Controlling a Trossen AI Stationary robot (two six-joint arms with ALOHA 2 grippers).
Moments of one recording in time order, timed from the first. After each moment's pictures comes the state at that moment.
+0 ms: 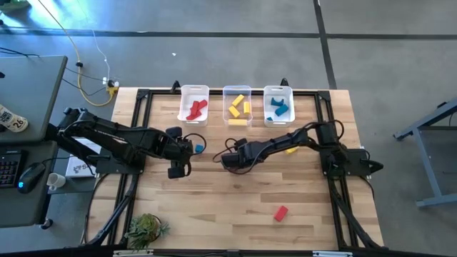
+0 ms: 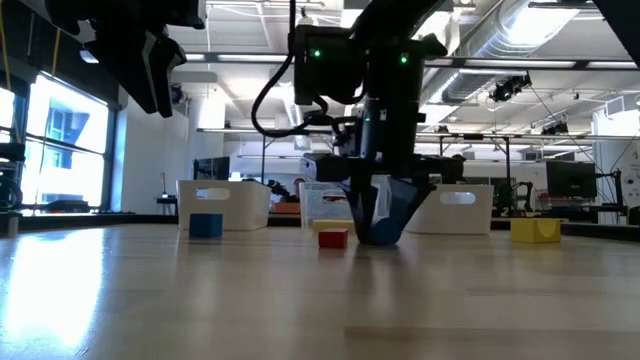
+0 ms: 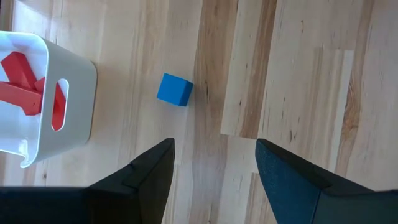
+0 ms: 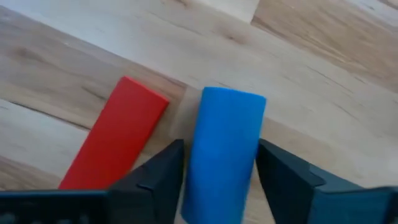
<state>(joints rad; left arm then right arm) -0.11 1.28 1.03 -1.04 -0.30 -0.28 0.10 2.12 1.49 -0.88 0.30 1.25</state>
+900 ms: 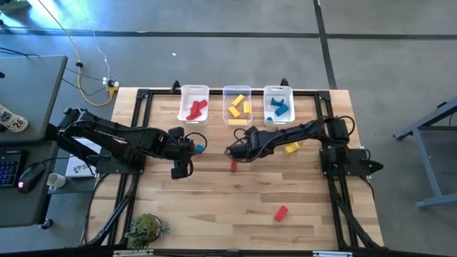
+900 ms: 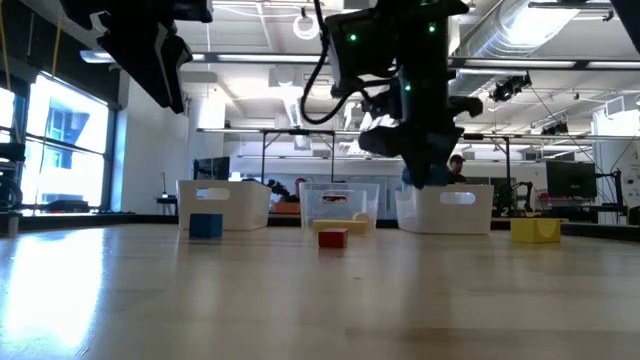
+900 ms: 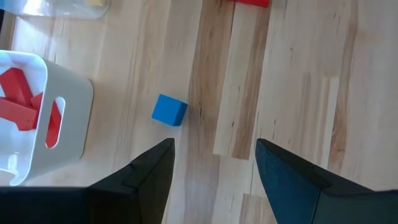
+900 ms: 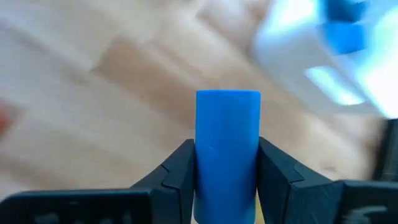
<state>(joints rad) -0.11 1.28 1.03 -0.97 -0.30 -0.29 0.05 1.98 1.49 -1.25 0.52 1.07</state>
